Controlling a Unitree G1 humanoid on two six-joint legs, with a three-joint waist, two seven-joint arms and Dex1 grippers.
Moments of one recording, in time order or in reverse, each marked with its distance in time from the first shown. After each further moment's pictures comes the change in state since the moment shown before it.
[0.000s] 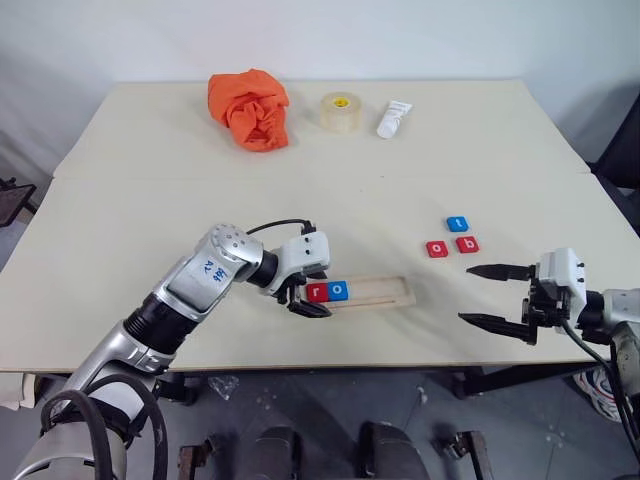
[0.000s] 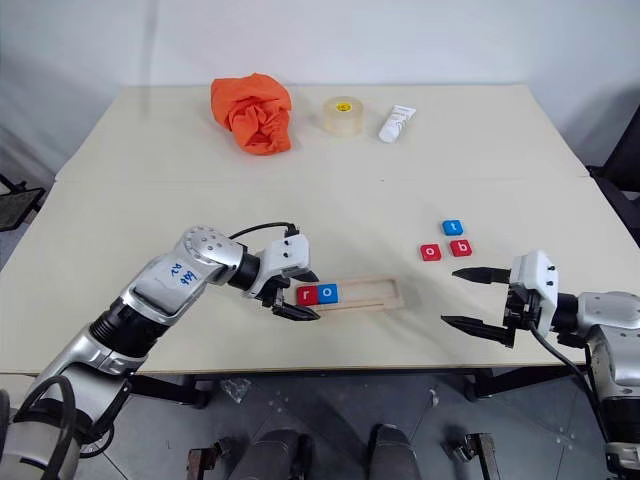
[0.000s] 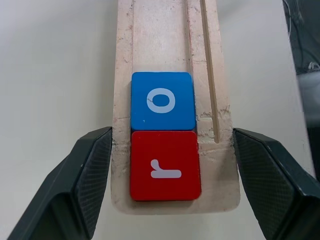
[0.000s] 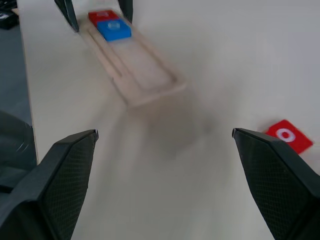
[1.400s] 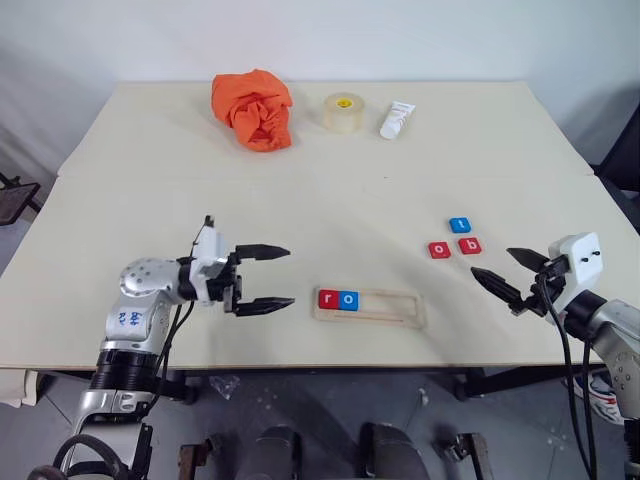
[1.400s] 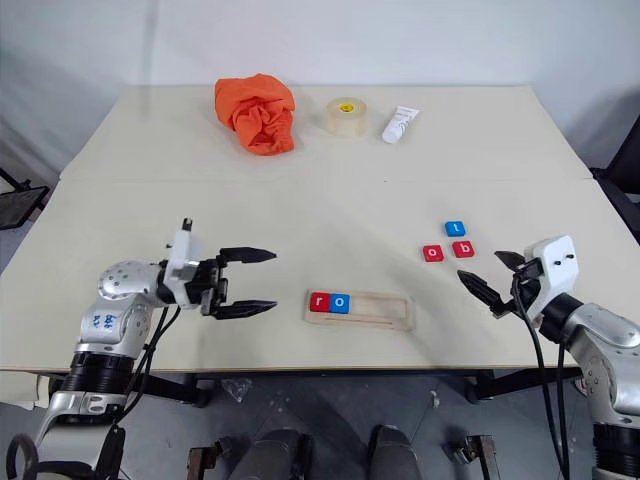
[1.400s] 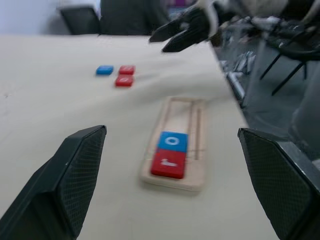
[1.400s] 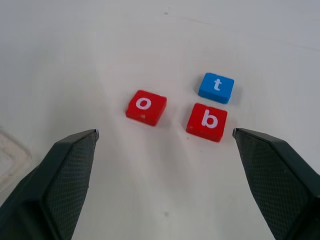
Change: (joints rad) left arm 0.369 -0.071 0.606 0.242 -0.346 -0.698 -0.341; right arm 0.130 0.123 -0.127 -0.314 0.056 0.425 -0.689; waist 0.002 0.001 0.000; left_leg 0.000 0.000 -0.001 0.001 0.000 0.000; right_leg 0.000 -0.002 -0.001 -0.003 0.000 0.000
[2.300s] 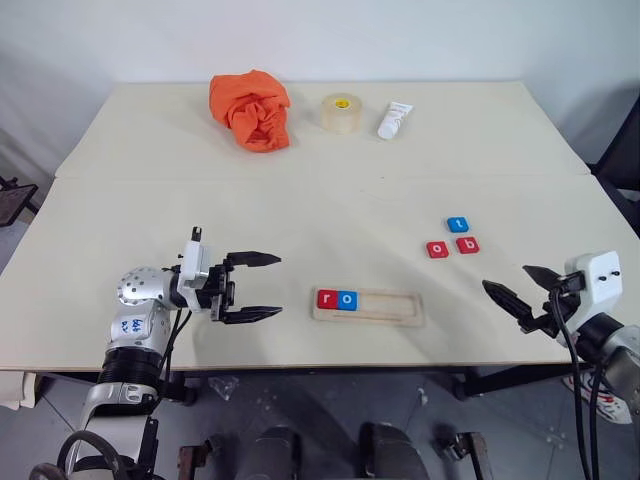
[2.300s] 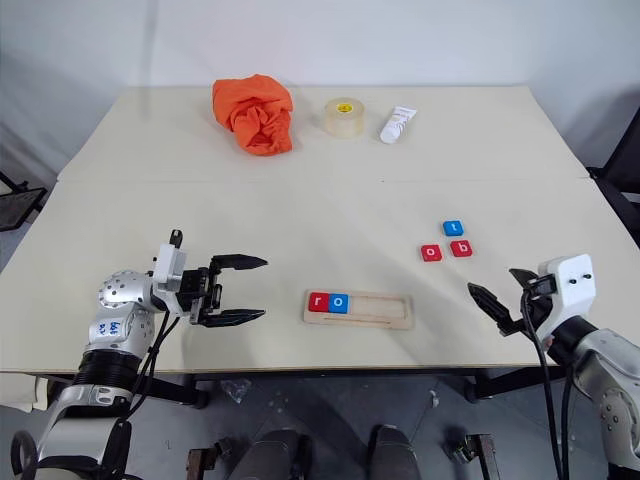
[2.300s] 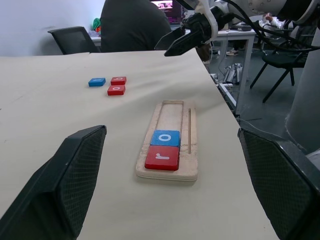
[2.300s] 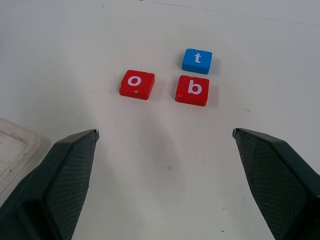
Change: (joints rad) left arm -0.059 -0.015 -0.013 0.195 -0.005 -0.158 -0.094; right arm 0.138 0.039 -0.094 -0.174 0.068 0.127 -0.115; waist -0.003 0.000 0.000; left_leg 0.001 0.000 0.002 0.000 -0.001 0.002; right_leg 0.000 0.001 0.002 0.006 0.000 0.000
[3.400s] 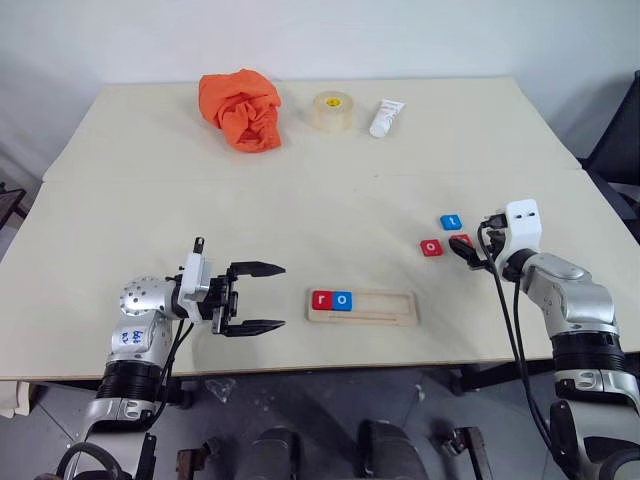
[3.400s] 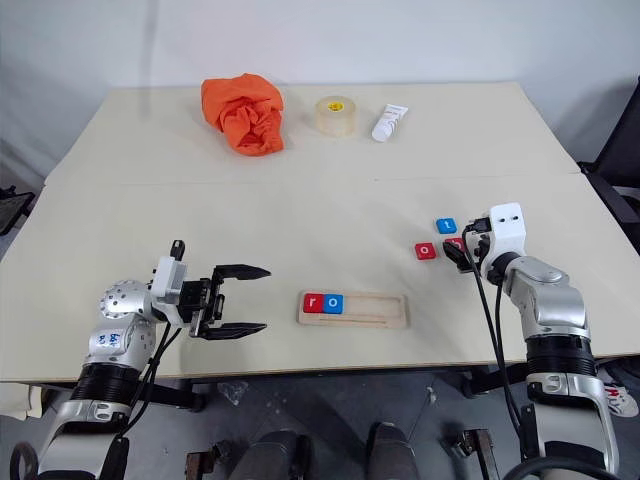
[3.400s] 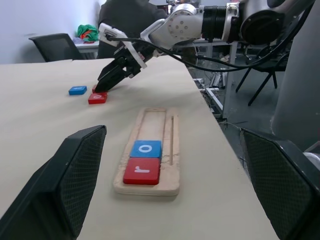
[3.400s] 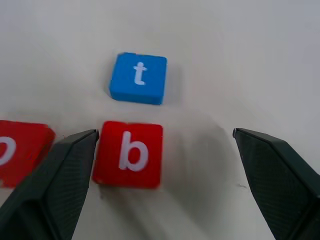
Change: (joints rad) left arm 0.084 -0.006 -0.012 -0.126 -0.030 0.013 0.007; right arm -0.641 0.086 0.318 0.699 -0.307 -0.048 -0.143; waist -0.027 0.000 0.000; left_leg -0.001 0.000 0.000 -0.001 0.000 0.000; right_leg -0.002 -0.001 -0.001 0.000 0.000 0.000
